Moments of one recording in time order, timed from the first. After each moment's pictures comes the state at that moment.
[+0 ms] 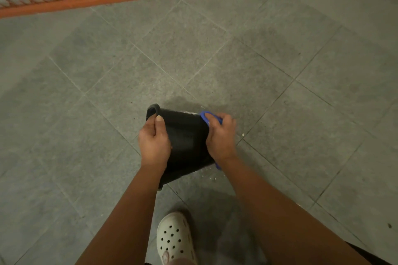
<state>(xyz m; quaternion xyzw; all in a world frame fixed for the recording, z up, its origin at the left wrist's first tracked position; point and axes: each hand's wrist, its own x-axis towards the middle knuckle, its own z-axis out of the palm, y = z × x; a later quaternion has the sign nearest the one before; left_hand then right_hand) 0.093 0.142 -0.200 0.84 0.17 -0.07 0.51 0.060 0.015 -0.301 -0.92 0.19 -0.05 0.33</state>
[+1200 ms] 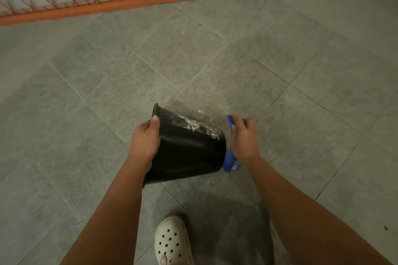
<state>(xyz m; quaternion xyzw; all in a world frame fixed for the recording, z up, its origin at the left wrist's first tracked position) 0.115 0.147 -0.177 0.82 0.24 -0.22 0.47 0.044 -0.053 -0.302 -0.90 0.21 -0.02 0.38</state>
